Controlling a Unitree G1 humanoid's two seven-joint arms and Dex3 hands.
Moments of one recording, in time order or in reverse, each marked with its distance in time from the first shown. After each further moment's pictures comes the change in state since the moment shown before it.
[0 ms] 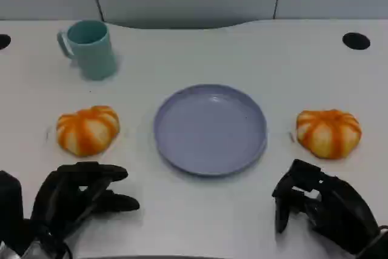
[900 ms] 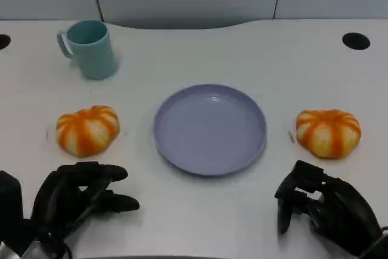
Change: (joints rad) left arm 0.001 0.000 0.000 -0.003 -0.002 0.006 0.000; right arm 0.004 0.000 -0.014 0.008 -0.002 -0.012 0.005
